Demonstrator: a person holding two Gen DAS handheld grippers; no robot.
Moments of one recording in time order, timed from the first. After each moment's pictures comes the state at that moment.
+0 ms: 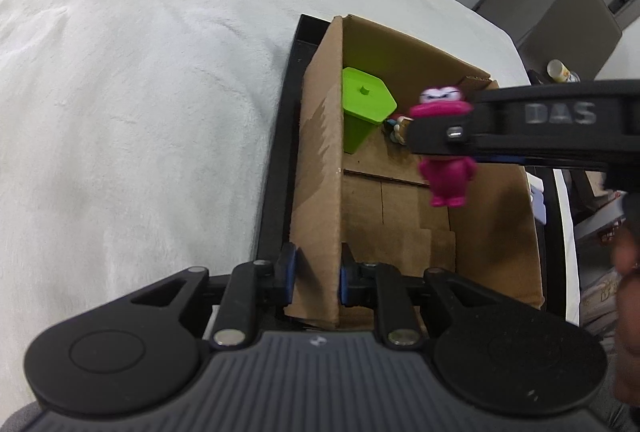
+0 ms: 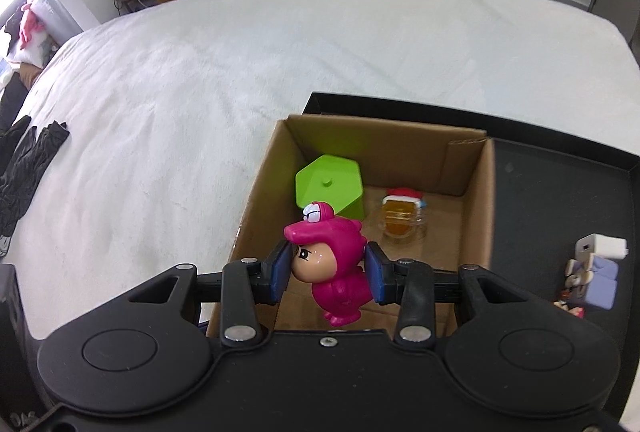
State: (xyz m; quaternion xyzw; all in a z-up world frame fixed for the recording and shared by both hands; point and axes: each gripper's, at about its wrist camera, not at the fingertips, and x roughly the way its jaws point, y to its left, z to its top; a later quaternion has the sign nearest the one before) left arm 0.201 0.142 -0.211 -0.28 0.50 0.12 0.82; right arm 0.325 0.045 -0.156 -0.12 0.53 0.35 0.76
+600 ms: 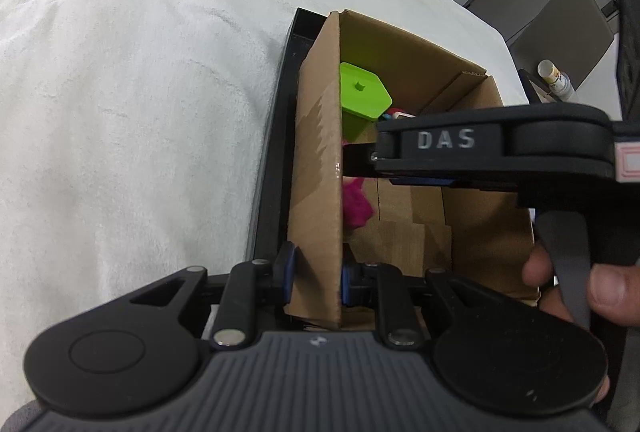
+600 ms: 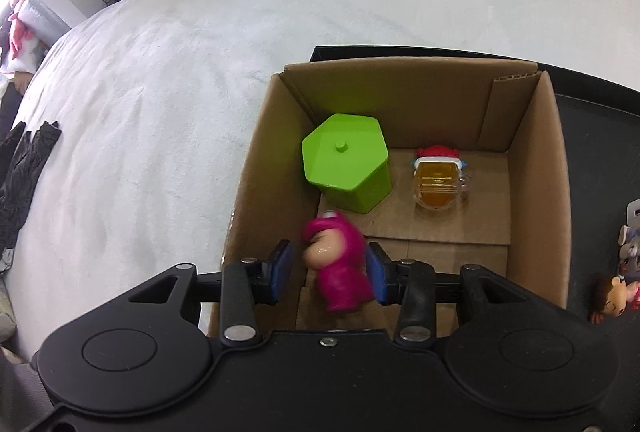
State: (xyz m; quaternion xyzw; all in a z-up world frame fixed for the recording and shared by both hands) left arm 0.199 0.152 -0.215 -0.30 0.50 0.10 0.81; right arm 0.326 0.060 -0.195 -0.09 0.57 0.34 0.74
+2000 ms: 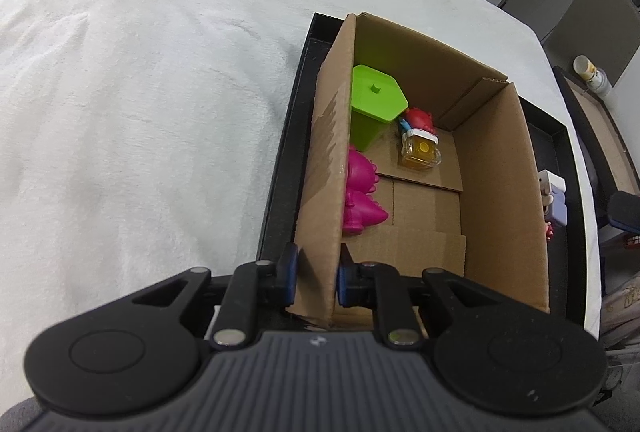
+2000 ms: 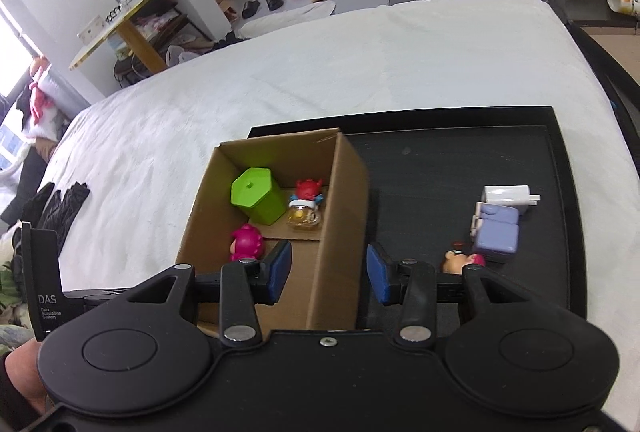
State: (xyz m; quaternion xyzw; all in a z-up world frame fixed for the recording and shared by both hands) left arm 0.209 0.131 -0.206 -0.25 0.51 0.17 0.80; right arm 0.344 -0.100 -0.128 -0.01 0.50 0.35 0.79
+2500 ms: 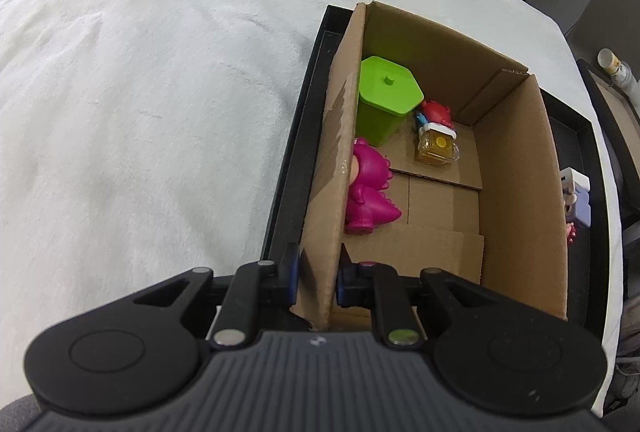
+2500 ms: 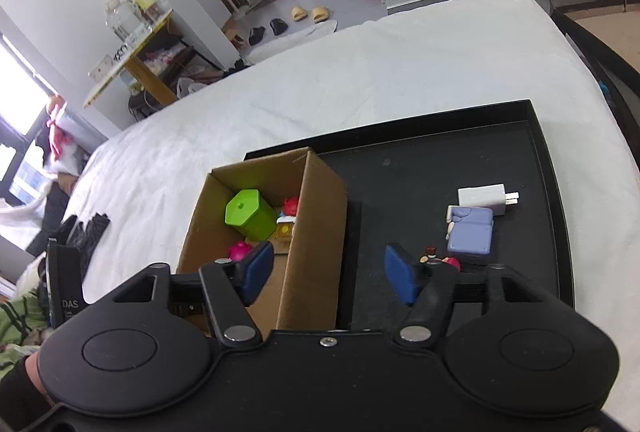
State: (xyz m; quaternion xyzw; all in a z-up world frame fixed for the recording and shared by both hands) left arm 0.220 0.121 -0.211 -0.23 0.53 0.20 0.79; right arm 0.364 -0.151 -0.137 0.06 0.49 0.37 0.79
